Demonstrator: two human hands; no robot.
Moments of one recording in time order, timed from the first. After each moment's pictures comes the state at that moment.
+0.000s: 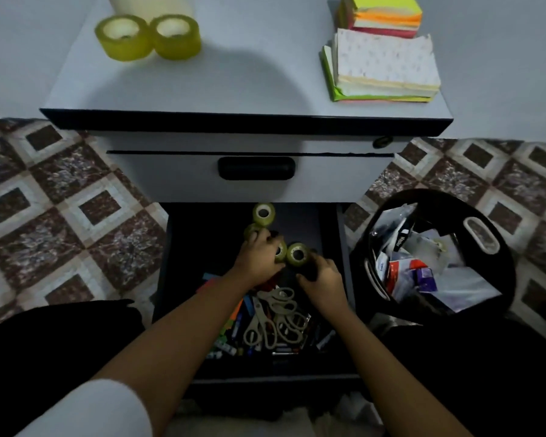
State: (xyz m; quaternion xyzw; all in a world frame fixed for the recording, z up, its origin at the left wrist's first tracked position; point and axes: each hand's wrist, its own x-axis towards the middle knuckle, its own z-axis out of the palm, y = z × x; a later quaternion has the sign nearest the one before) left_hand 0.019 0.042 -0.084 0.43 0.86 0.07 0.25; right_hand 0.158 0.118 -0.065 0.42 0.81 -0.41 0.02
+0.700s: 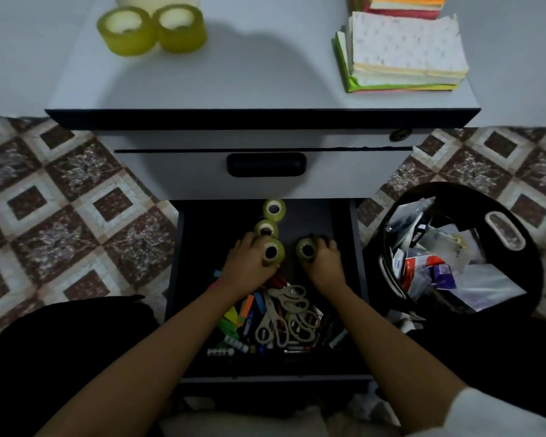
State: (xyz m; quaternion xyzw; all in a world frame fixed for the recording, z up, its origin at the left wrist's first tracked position) left_hand 0.014 0.000 -0.069 0.36 0.88 0.17 0.25; right_hand 0.119 0.129 -0.090 0.42 0.83 -0.35 0.07
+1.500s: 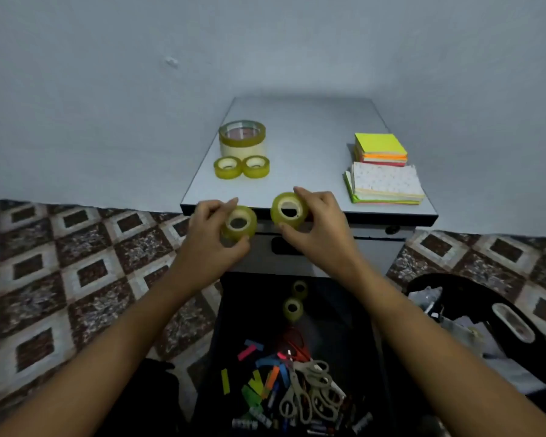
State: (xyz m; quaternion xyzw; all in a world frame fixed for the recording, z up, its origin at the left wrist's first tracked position) left_hand -0.030 -0.078 0.152 0.37 0.85 0.38 -0.05; right_hand 0.068 0.090 0.167 0.14 0.89 -0.36 -0.23
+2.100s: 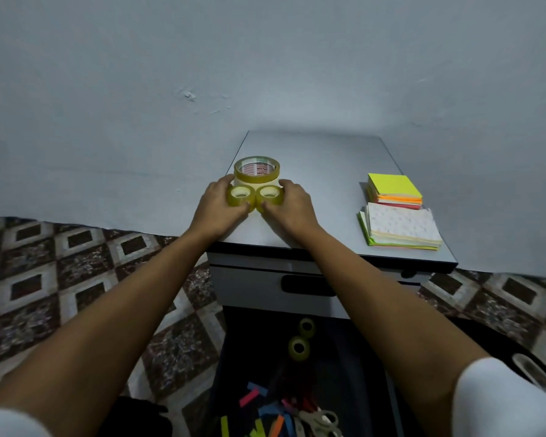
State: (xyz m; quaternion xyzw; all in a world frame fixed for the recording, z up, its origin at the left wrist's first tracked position) left_hand -0.141 -0.023 0.182 0.26 0.86 0.43 -0.04; right_hand -0.066 0.103 0.189 0.19 0.89 -0.35 -0.21
